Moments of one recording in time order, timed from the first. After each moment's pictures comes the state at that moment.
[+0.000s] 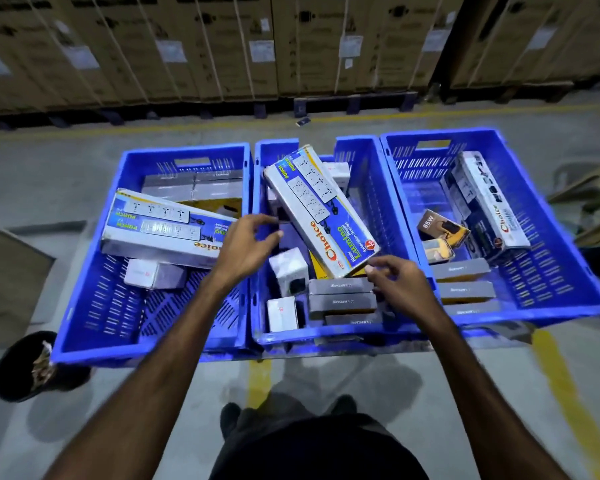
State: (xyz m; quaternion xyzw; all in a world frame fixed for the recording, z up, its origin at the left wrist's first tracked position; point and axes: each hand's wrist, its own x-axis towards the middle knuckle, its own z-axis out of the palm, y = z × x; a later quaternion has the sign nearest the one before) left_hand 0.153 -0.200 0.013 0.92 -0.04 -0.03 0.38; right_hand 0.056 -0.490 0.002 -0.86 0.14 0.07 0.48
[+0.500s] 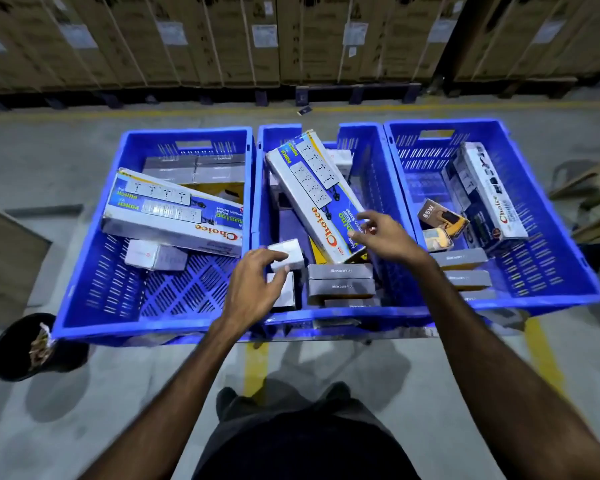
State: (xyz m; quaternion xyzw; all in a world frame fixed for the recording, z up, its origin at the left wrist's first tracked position) left_hand 0.063 -0.203 -0.034 0.92 -0.08 0.04 0.38; right_hand 0.134 -0.488 -0.006 -0.90 0.07 0.16 0.40
